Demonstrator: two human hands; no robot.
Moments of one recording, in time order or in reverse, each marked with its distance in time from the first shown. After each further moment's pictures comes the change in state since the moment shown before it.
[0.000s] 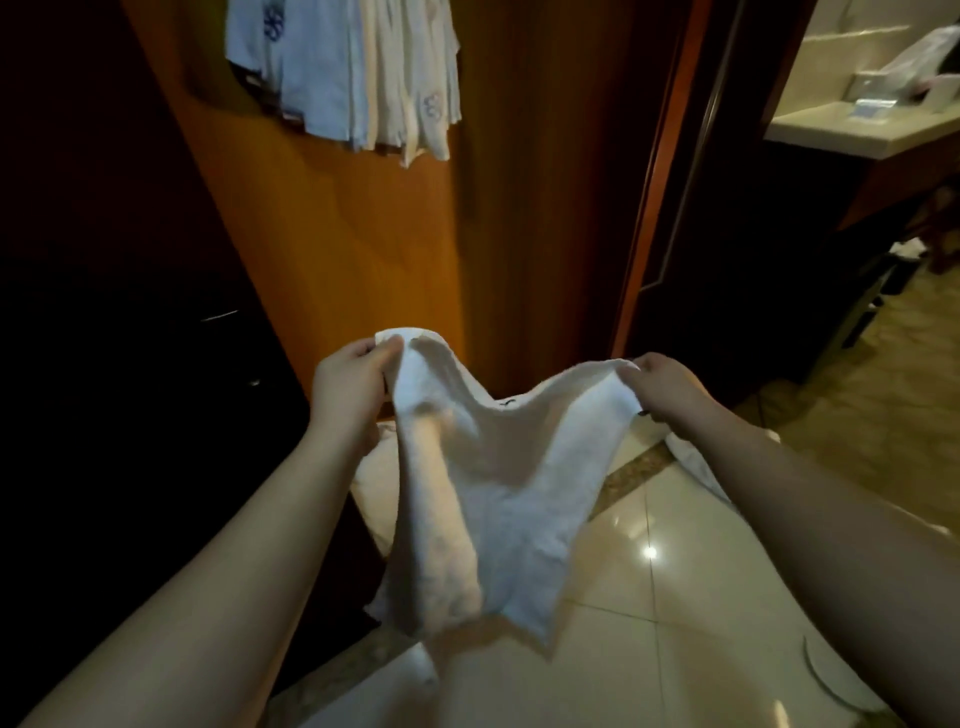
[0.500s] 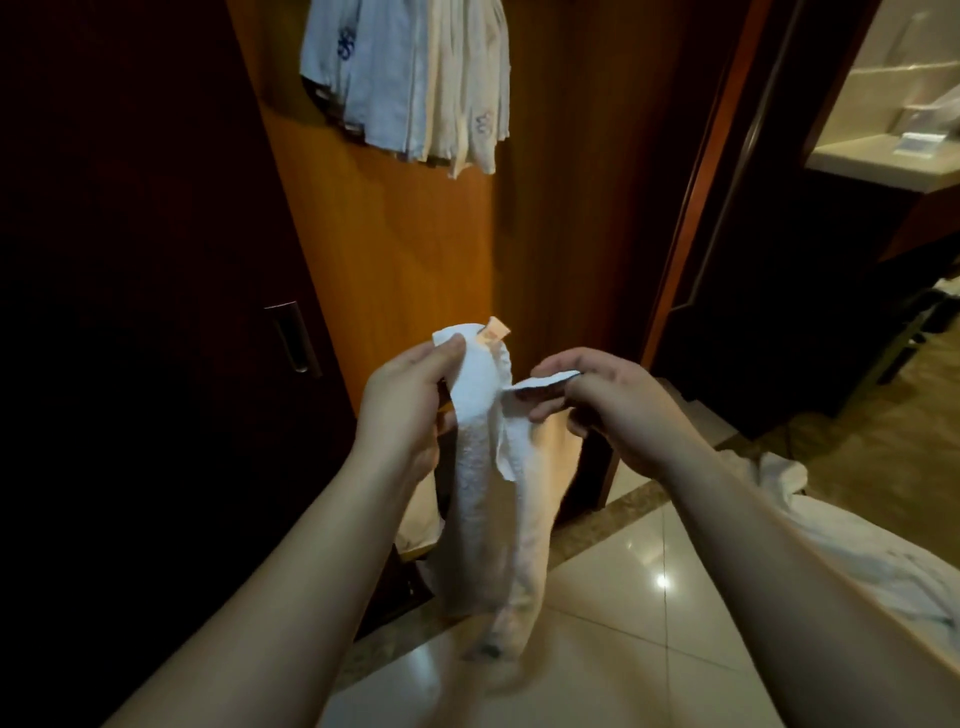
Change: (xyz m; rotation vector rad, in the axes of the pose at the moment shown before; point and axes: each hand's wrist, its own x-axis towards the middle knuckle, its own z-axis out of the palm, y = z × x) left_hand -0.059 0.017 -0.003 -0.292 -0.058 -0.065; right_hand -0.152 -0.124 -0.008 0.577 -0.422 -0.274
